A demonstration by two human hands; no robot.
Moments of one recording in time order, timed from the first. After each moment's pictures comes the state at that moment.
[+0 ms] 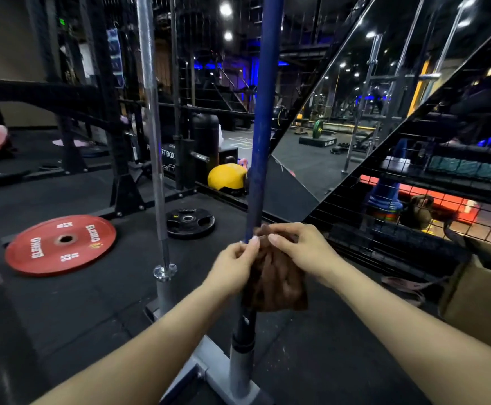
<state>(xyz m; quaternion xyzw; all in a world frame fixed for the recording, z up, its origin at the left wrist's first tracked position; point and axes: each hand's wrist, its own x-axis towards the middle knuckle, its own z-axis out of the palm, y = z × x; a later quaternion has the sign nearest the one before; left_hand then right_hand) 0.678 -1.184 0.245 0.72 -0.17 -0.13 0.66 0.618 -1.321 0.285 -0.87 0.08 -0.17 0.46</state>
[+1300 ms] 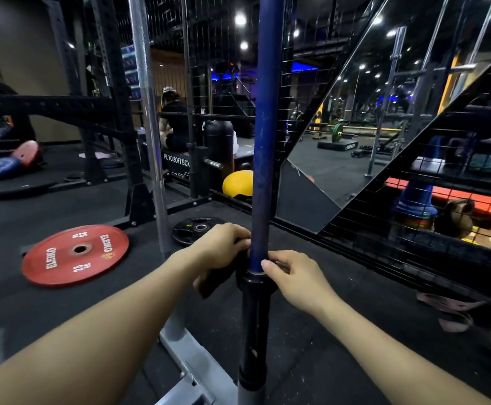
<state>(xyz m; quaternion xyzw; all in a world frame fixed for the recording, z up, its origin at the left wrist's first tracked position) 0.784 -1.196 0.268 0.88 -0.42 0.01 0.24 0.656 -1.325 0.243 -0.90 0.09 -0.15 0.40</state>
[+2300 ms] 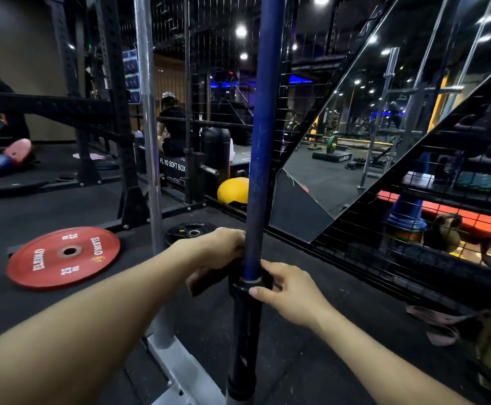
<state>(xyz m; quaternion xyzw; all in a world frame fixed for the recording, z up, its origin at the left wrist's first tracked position) 0.801 -1.209 0.273 0.87 -0.47 -0.01 0.16 0.656 -1.337 0.236 -0.91 0.04 -0.11 0.40</state>
